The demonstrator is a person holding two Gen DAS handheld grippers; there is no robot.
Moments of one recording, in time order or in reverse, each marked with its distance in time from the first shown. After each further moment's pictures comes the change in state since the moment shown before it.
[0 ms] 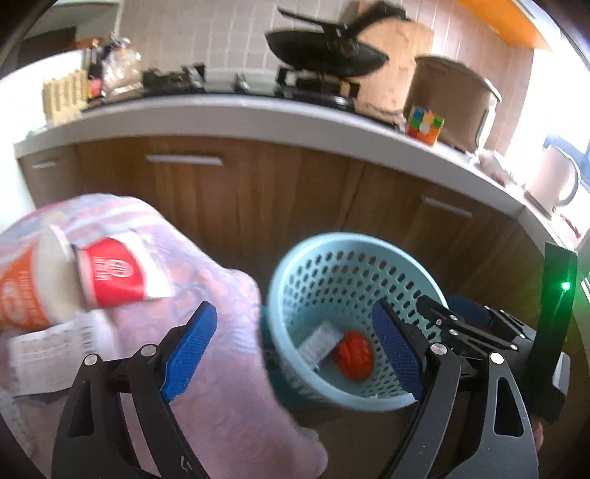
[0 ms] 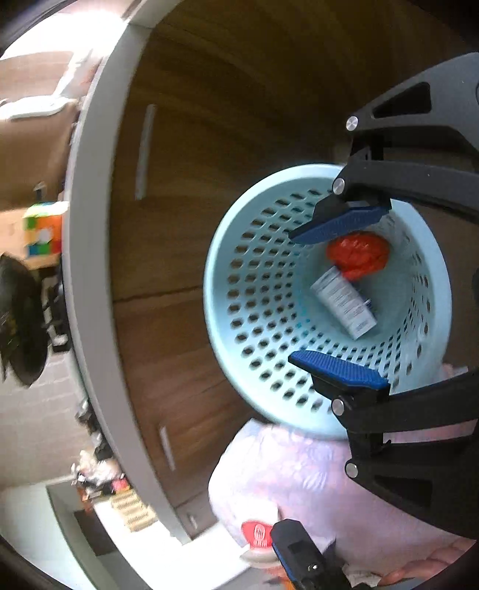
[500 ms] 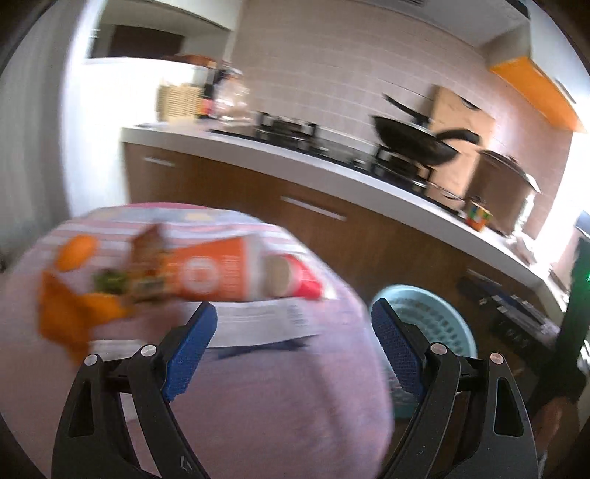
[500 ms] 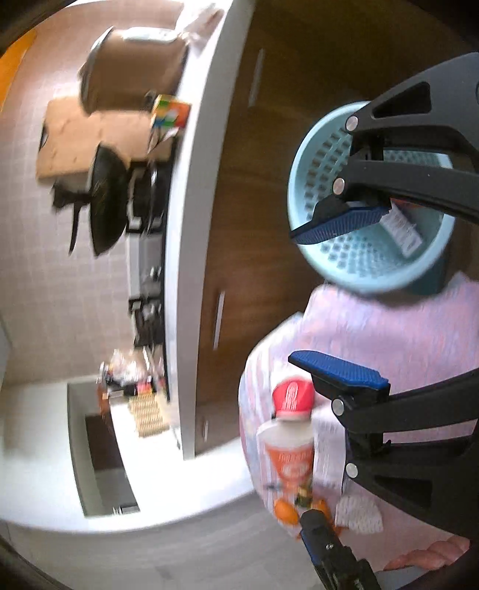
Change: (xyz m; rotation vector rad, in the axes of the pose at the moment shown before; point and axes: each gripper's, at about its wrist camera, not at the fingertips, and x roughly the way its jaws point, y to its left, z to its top) left arm -0.143 0.113 -0.030 -0.216 -0.183 0.193; right arm -0.086 0.132 0.018 -0.210 -0.191 0.219
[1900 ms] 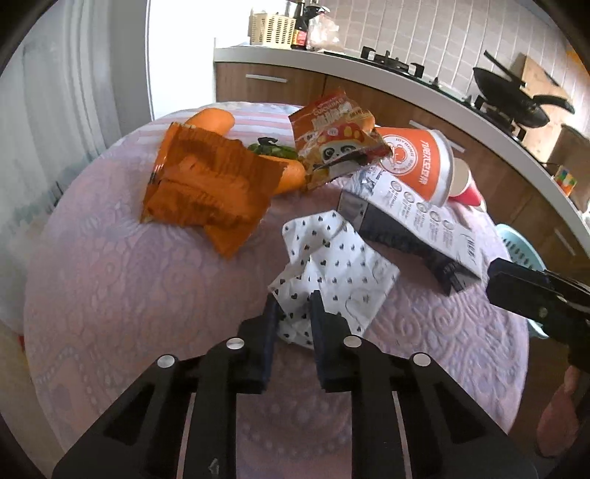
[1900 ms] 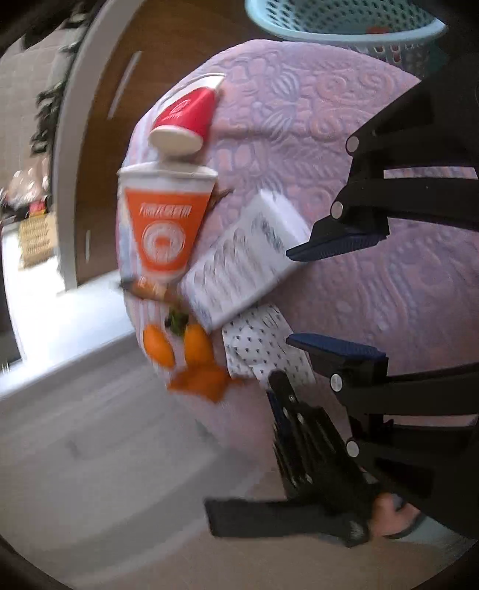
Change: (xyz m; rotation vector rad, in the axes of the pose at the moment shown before) left arm 0.000 0.144 -0.075 -0.099 0.235 0.209; right arm 0.054 0.169 -0.063 -0.212 0.383 0.577
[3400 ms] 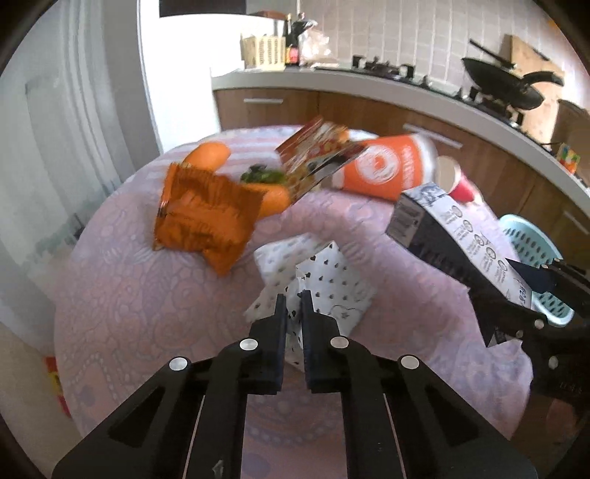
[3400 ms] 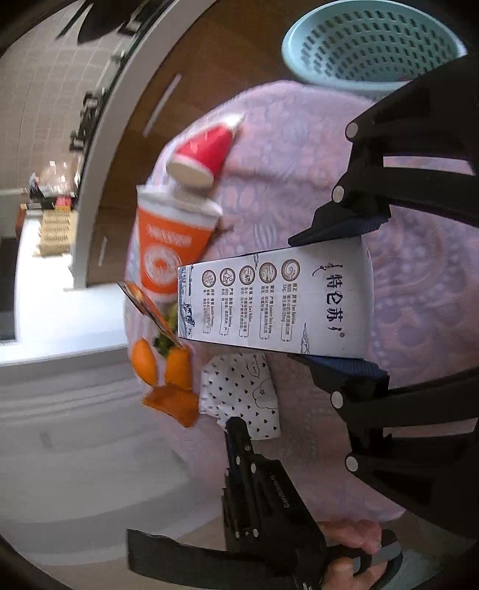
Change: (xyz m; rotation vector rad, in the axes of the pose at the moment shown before) left arm -0.020 -0.042 0.001 0.099 -0.077 0.112; right arm -0.013 -0.007 -0.030 -0.148 -0.047 -0.156
